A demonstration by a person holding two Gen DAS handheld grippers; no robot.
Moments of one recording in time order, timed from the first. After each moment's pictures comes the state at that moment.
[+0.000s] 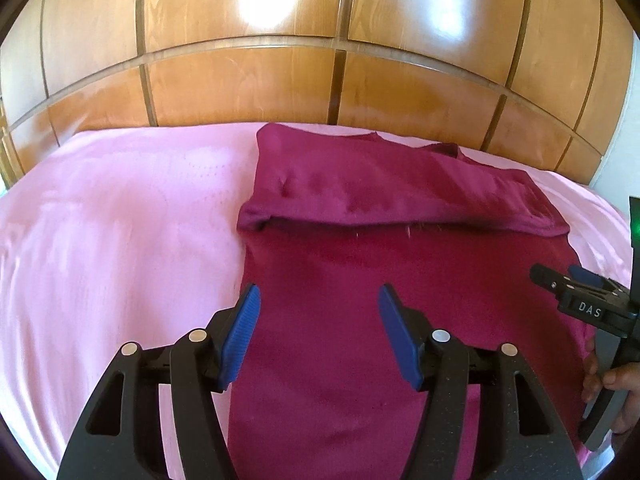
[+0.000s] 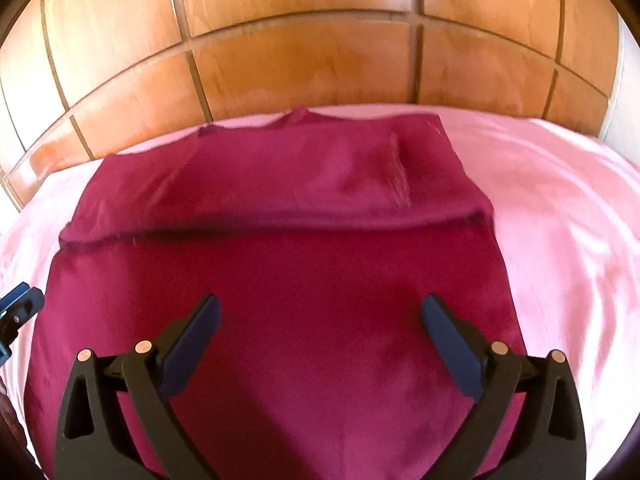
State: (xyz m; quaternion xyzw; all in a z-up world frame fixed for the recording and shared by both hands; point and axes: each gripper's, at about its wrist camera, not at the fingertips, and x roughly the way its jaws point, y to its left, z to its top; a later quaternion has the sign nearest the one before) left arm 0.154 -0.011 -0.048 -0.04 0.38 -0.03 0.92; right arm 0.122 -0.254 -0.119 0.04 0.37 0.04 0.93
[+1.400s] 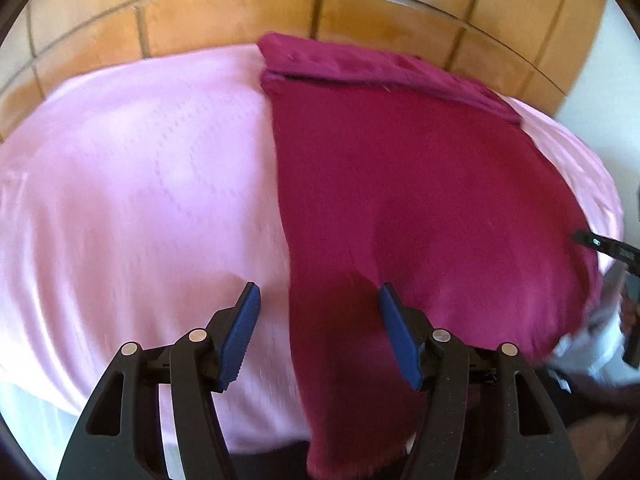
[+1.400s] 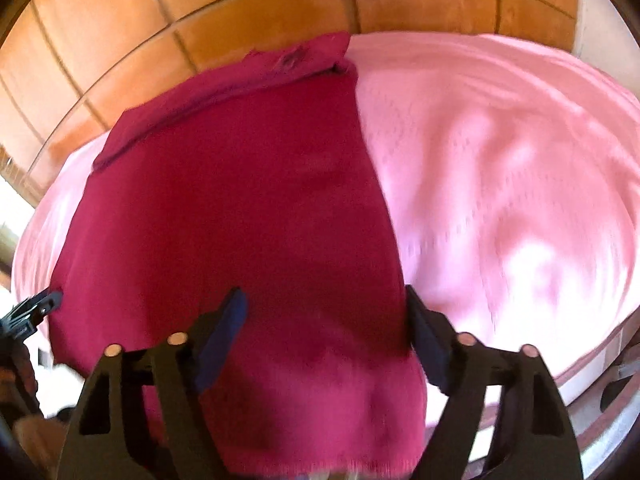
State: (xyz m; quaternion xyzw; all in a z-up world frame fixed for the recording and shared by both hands) left arm 0.036 0.034 -0.082 -0.02 0.47 -0.12 0.87; right arm -0.030 -0.341 -0.133 0.09 0.45 0.08 0.88
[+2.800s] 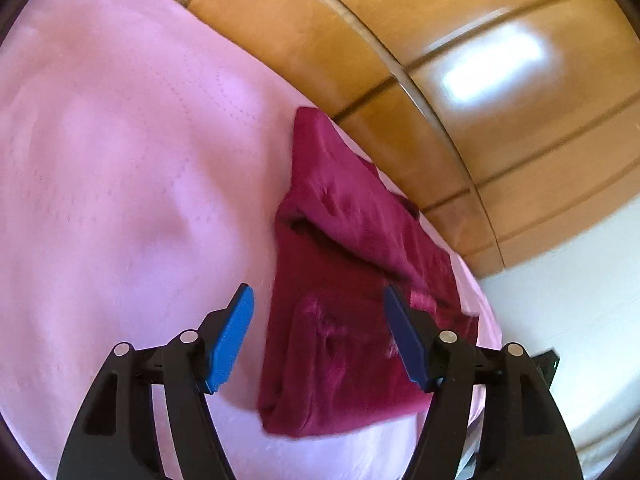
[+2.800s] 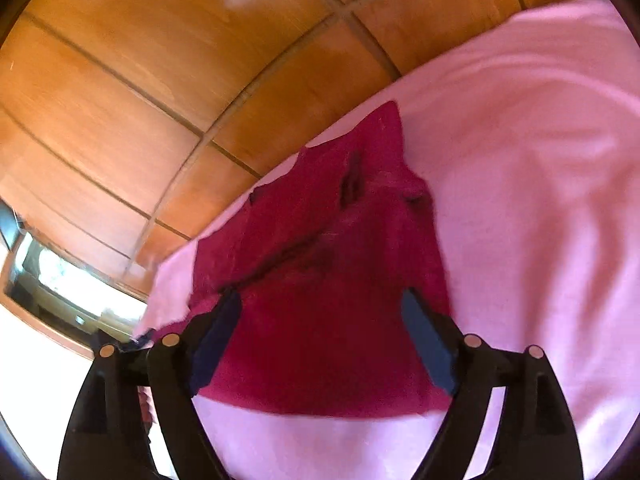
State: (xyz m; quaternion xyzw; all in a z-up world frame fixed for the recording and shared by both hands) left arm 0.166 0.126 -0.065 -0.35 0.42 -0.16 0.82; right arm 0.070 -0.389 -0.076 0.27 0.37 0.17 0.87
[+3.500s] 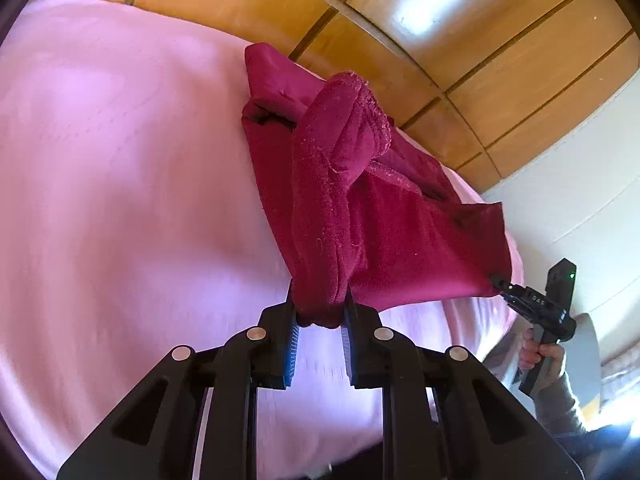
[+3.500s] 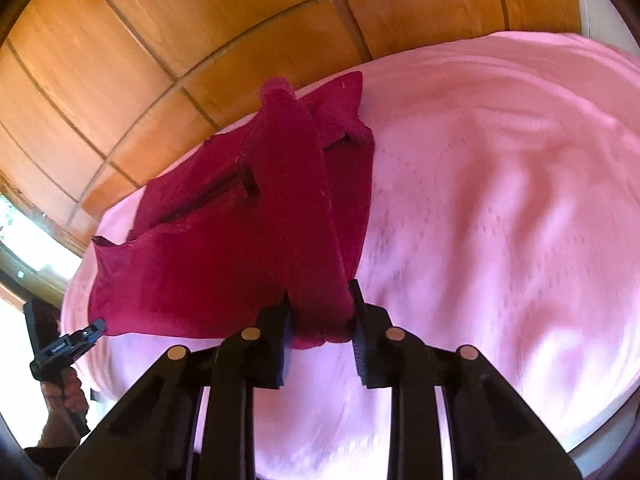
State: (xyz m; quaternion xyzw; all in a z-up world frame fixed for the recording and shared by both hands) left arm 0.095 0.084 -0.079 -0.24 0.45 -0.23 0.83; right arm 0.013 -0.368 -0.101 0.19 0.41 0.13 0.88
